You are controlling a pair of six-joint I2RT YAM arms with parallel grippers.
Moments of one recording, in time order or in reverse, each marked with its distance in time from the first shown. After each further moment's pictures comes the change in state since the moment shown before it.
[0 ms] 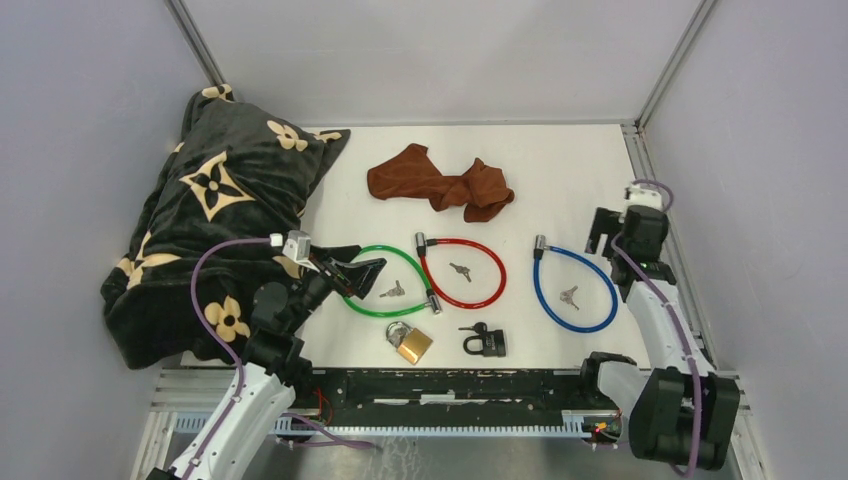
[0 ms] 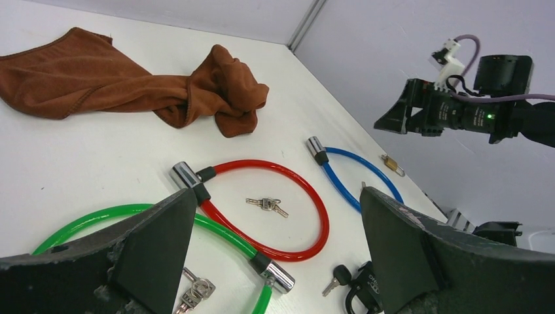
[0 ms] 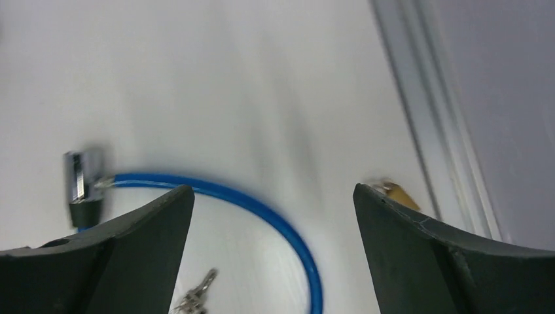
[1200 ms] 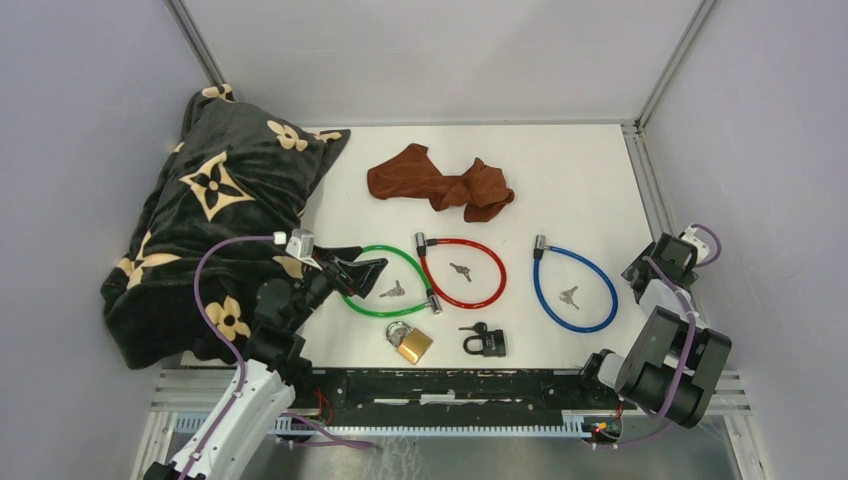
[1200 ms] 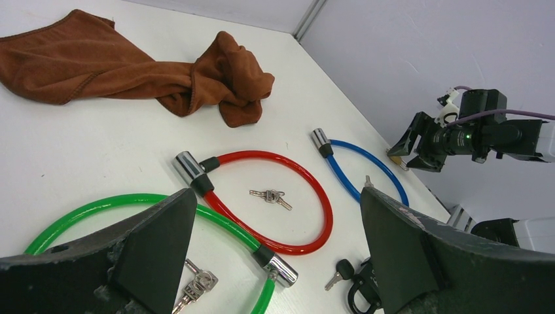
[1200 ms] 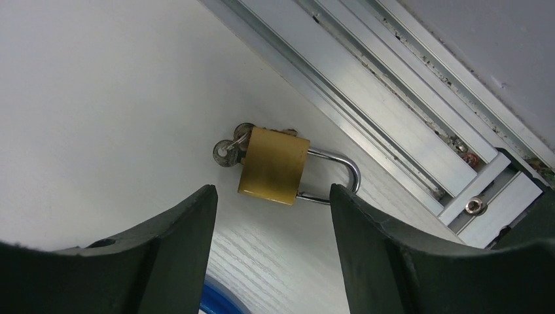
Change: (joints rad) left arm 0.000 0.042 0.000 0.000 0.003 0.000; right arm -0.432 0.157 -0.174 0.177 0.099 0.263
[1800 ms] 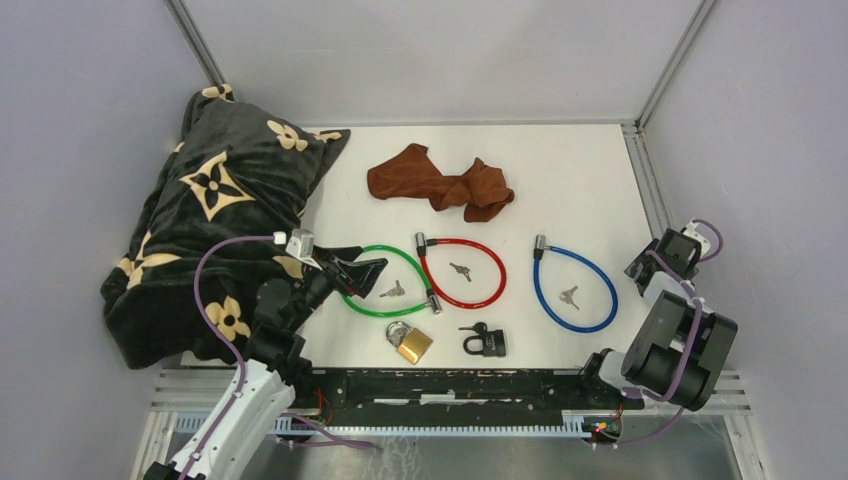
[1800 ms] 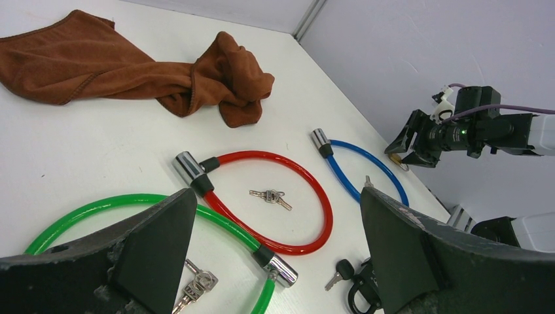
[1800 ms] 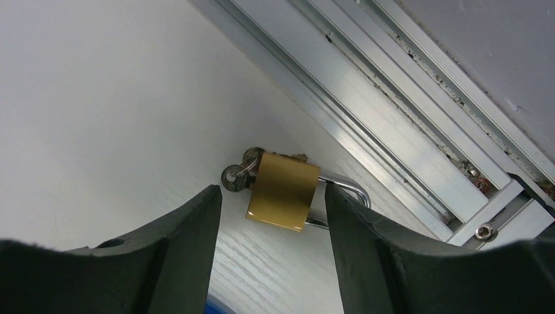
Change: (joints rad) left arm 0.000 0.000 0.000 0.000 0.000 0.000; right arm -0.013 0.095 0.053 0.024 -0.031 -0.030
